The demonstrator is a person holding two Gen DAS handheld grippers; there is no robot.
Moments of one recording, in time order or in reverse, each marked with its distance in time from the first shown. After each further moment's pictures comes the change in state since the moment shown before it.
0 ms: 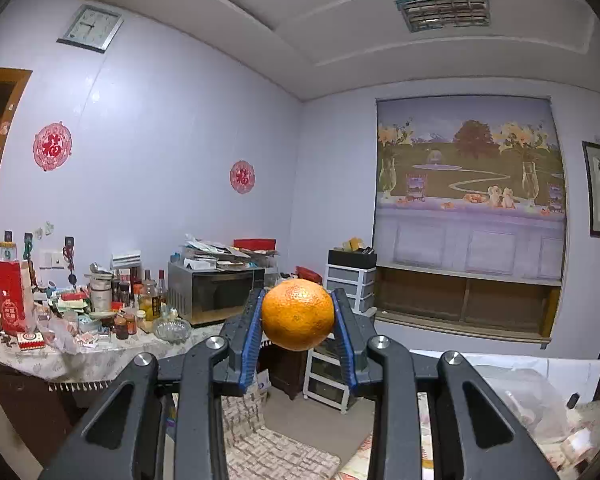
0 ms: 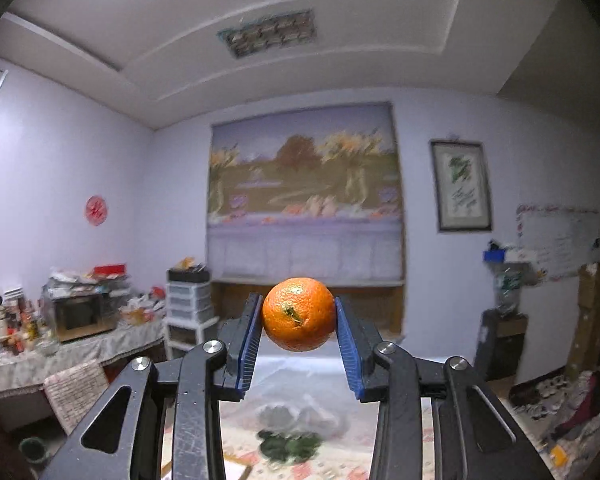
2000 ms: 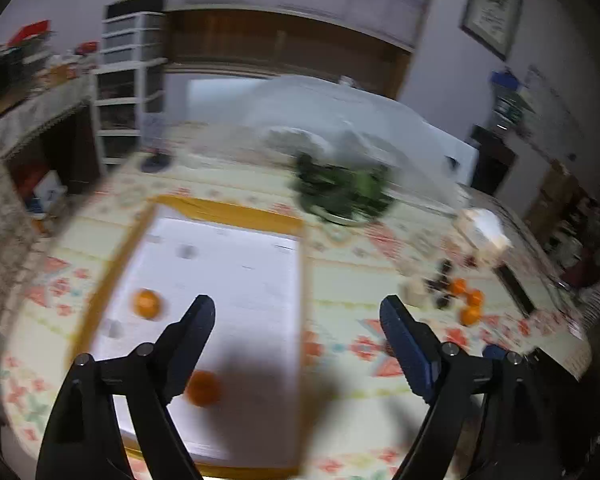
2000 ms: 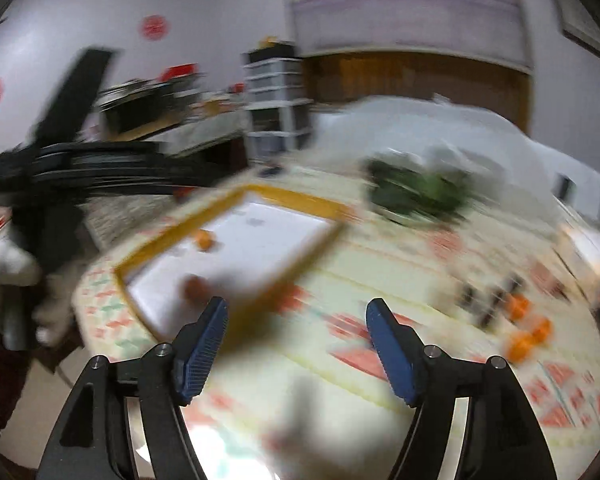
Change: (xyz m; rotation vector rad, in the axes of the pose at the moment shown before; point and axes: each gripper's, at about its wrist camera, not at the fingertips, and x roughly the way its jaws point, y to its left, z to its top) left arm 0.101 -0.323 -0.428 0.121 0.844 -0.711; right arm 0.215 0.017 -0.512 0.070 0.632 0.296
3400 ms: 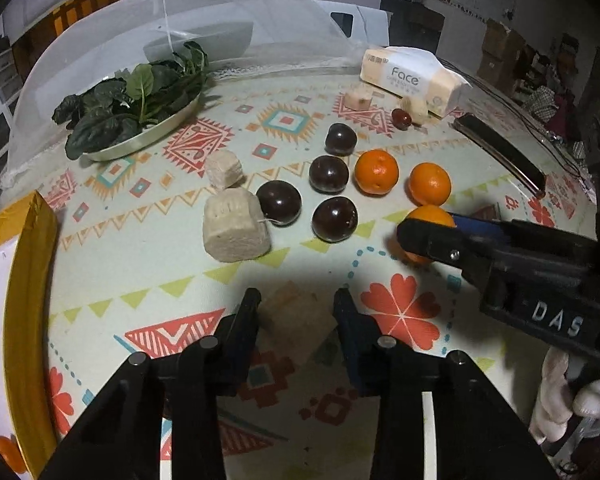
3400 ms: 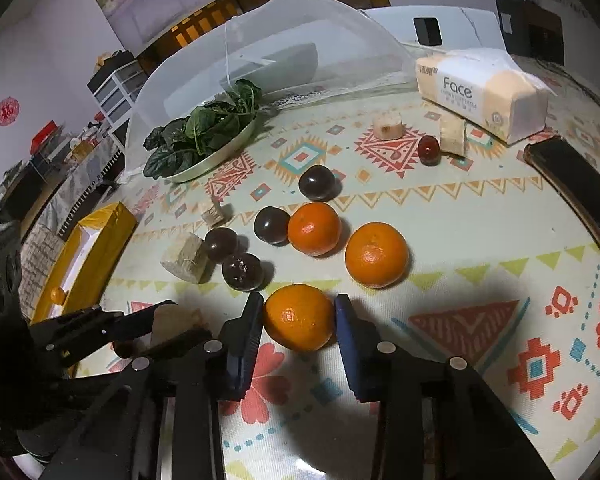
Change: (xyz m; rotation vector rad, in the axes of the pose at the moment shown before) left arm 0.195 -0.184 -0.064 0.375 0.263 -0.083; right arm 0.058 -0.196 -0.025 0.398 0.145 -0.125
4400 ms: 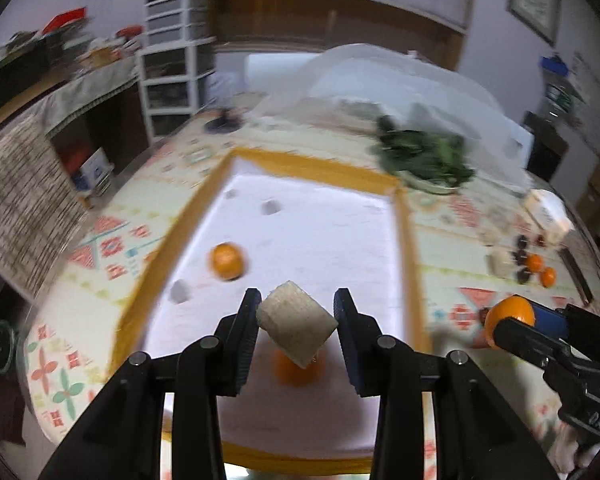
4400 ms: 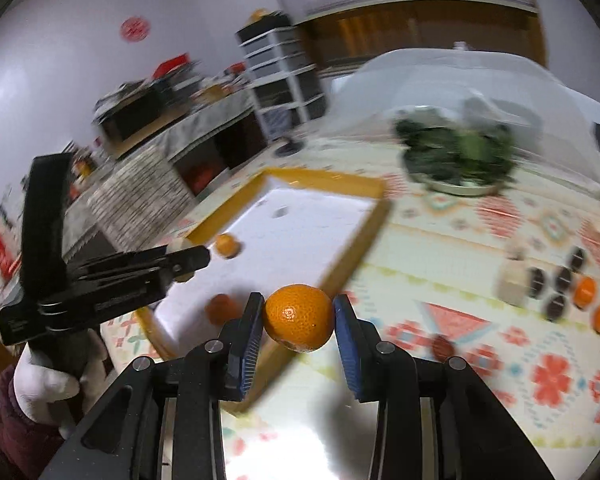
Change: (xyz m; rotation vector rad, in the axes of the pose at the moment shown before) left arm -0.184 0.237 -0.117 -0.462 -0.167 0.291; right arm -0.008 0.278 -0.042 -0.386 0.025 0.290
